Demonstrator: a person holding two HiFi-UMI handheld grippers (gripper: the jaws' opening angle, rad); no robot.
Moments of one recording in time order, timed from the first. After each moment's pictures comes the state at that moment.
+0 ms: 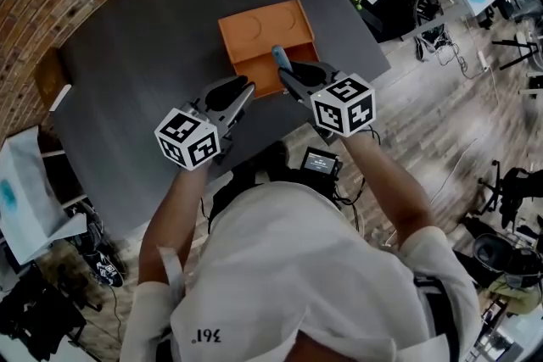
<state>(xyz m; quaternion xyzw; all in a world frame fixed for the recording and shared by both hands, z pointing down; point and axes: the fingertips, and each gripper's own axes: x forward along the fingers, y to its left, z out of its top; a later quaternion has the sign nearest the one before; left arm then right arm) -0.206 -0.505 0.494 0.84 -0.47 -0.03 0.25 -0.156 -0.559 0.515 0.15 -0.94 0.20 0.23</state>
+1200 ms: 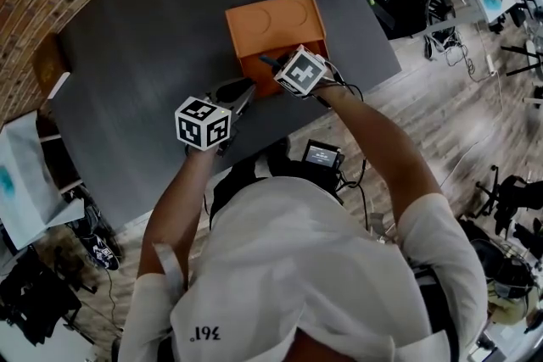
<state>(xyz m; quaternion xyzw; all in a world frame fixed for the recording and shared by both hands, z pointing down) -0.215 -0.514 0.607 0.80 -0.48 0.05 0.34 -0.186 -0.579 0.689 0.02 -0.84 0.08 0.54</state>
